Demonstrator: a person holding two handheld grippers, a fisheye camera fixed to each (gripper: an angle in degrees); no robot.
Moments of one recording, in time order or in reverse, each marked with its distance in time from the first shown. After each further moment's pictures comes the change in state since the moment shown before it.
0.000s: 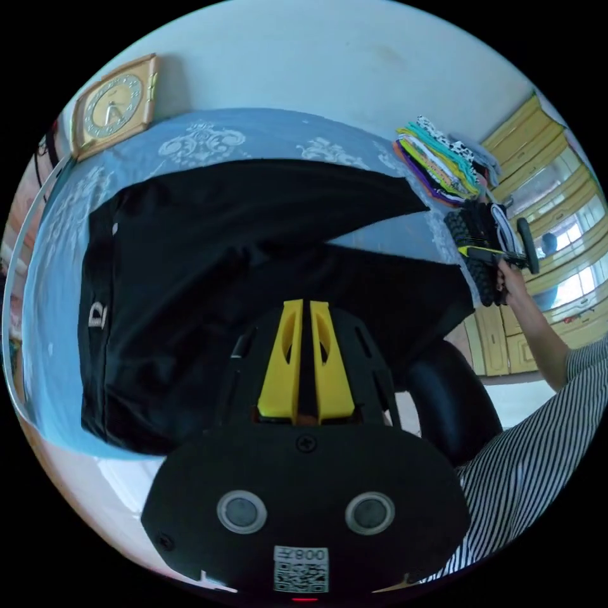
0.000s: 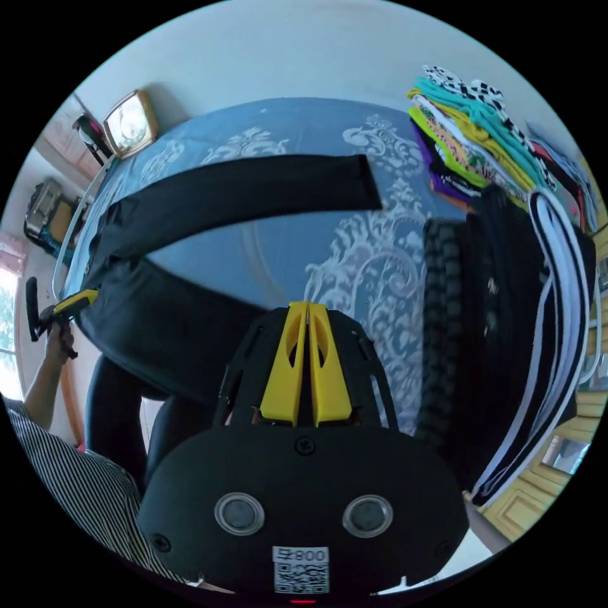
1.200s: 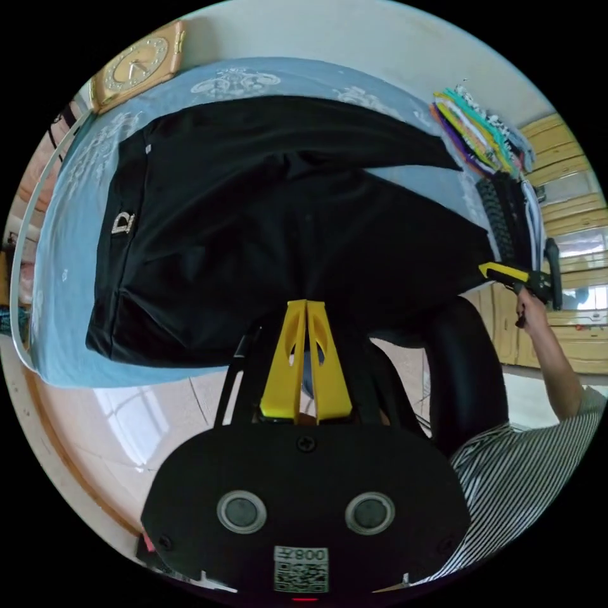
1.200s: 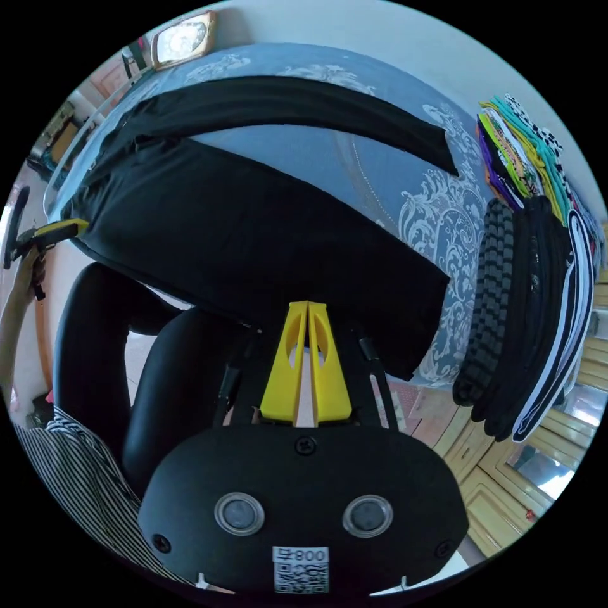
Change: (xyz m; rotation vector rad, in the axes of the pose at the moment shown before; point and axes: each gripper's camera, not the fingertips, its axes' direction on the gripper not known) left arm -0.046 -0.037 -0.084 -0.220 -0.084 -0.086; right arm -0.037 -0.104 -0.203 -0.197 0.127 -0.189
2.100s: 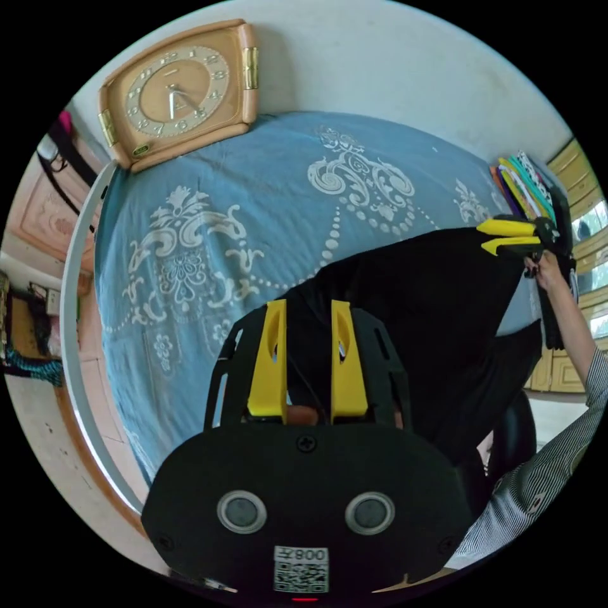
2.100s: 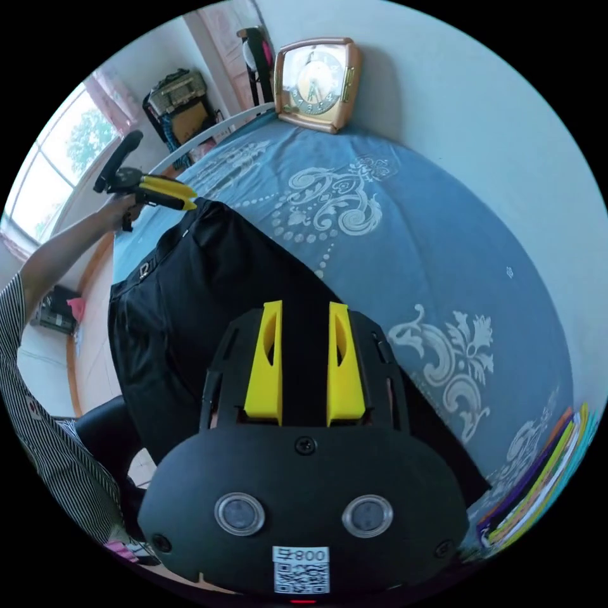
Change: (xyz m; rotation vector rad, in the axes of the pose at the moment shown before) left arm -0.185 -0.264 -0.130 0.126 -0.153 0.036; right arm 0.022 -0.453 -0.220 0.277 -0.274 -0.526
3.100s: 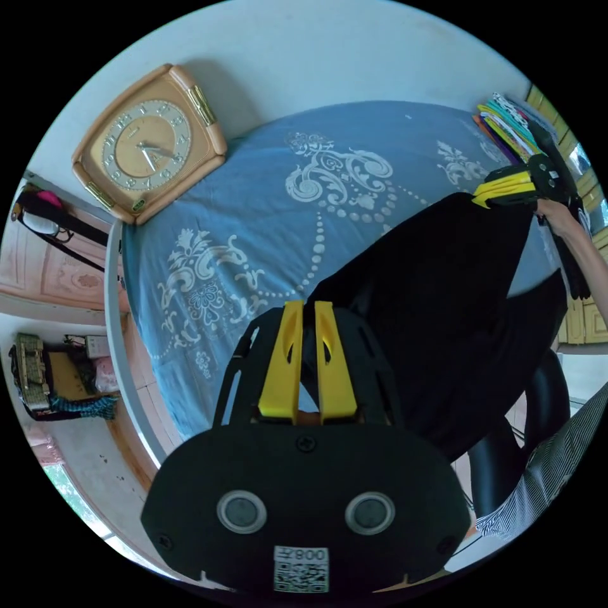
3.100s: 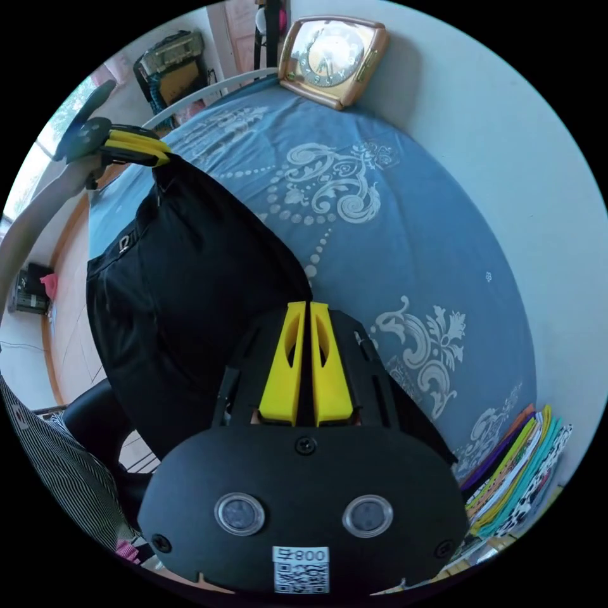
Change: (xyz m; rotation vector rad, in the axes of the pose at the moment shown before) left arm 0.082 -0.019 -0.101 -0.046 -0.178 0.199; right arm 0.021 -0.065 -0.231 -0.177 0.156 -0.053
